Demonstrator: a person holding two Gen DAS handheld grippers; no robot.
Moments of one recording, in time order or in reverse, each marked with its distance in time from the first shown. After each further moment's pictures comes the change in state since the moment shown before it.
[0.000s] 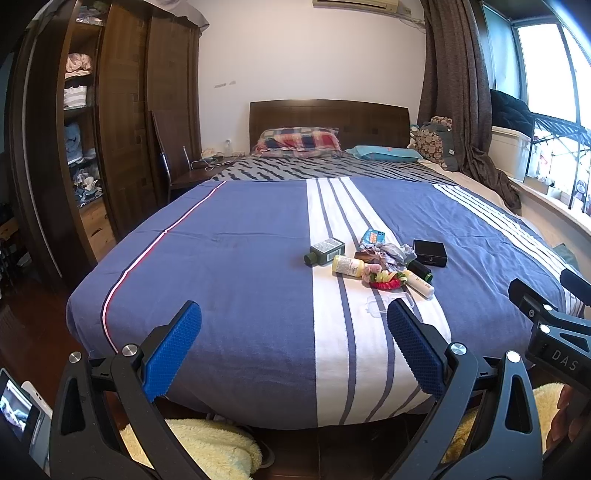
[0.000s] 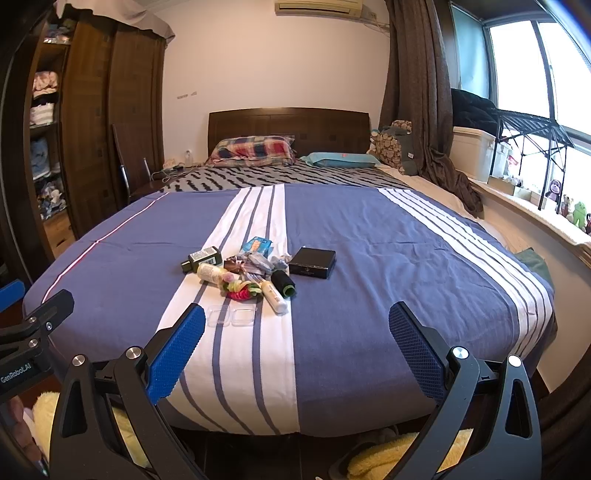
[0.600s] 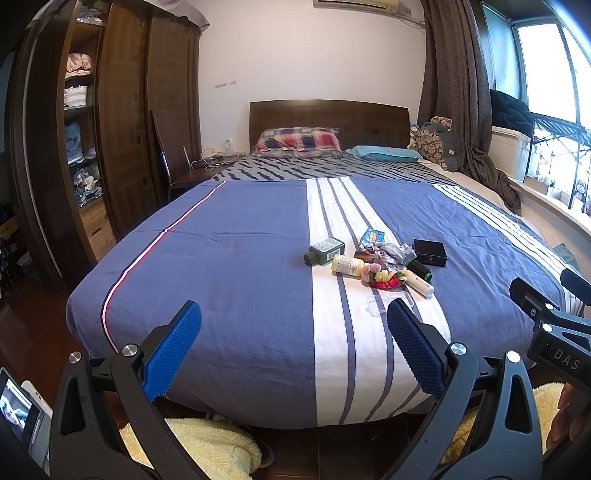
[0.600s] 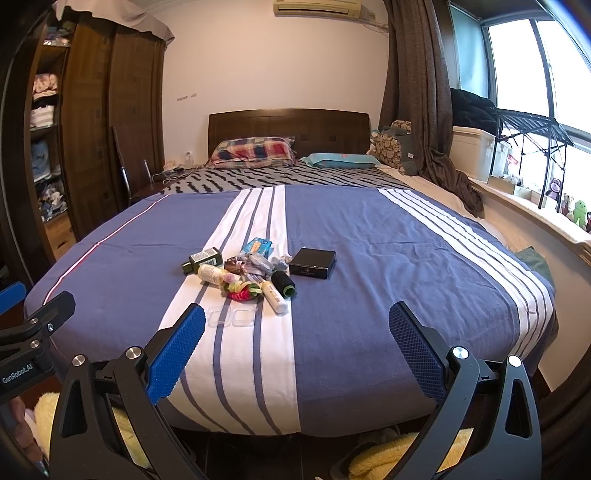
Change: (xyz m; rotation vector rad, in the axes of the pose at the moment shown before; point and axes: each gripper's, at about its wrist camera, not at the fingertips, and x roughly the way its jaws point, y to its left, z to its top) left arm 0.000 0.000 -0.001 0.001 -0.001 0.000; right arm -0.002 -0.001 -0.001 0.004 -0.003 0.006
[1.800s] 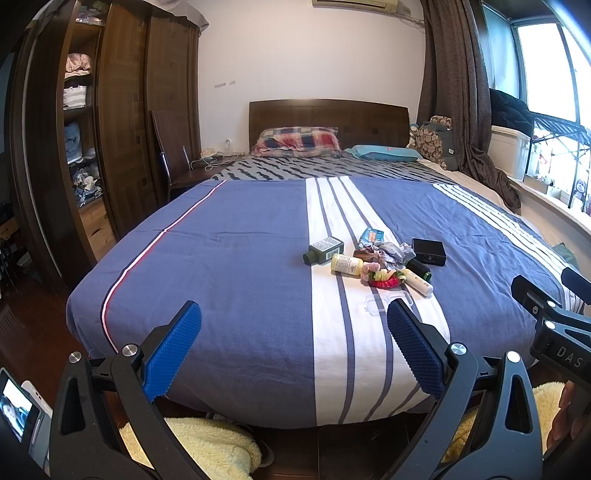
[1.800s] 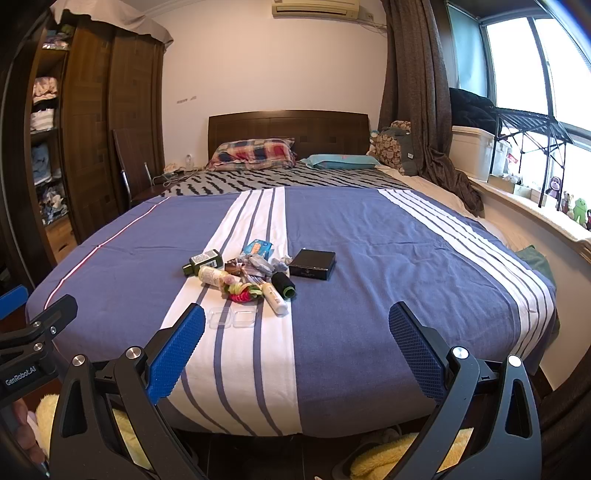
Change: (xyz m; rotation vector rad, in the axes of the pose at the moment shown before) left arm -0.001 -0.001 -0.001 0.002 0.001 -0.002; right arm -0.001 -0.001 0.000 0.009 -0.004 0.000
